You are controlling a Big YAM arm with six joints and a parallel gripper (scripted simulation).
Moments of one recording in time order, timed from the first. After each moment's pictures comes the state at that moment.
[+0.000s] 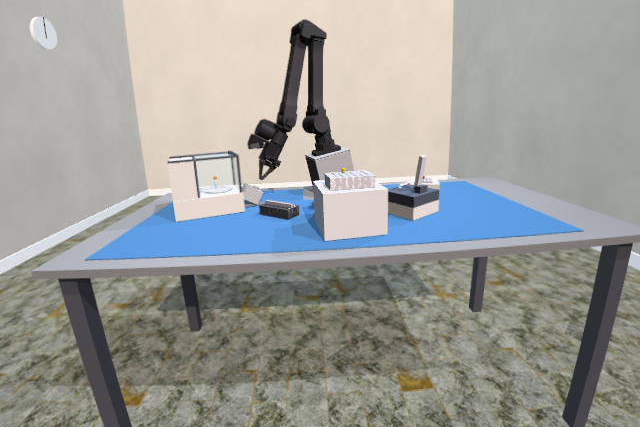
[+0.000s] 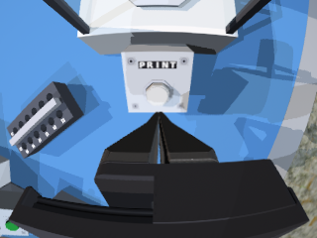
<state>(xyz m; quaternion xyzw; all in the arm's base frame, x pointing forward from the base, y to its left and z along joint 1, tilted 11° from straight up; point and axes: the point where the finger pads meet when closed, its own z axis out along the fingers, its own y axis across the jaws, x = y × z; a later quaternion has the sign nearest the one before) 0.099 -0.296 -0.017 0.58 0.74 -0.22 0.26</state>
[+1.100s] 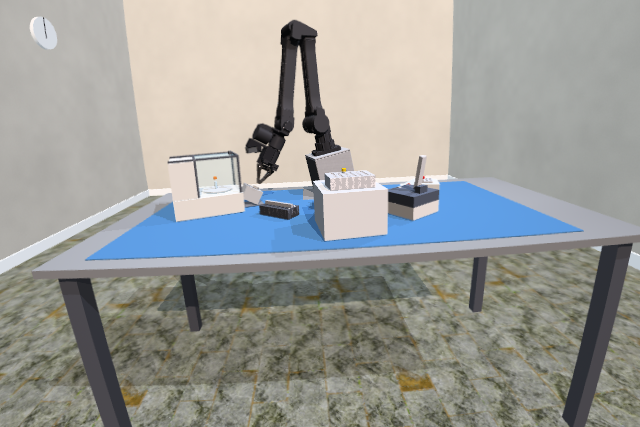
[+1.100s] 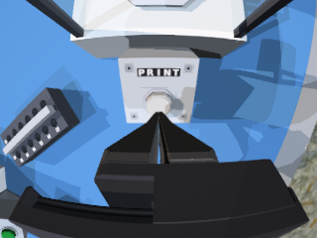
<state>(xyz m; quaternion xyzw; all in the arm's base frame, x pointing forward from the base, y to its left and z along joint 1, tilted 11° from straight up) 0.103 -0.309 -0.030 0.58 0.74 -0.22 0.26</state>
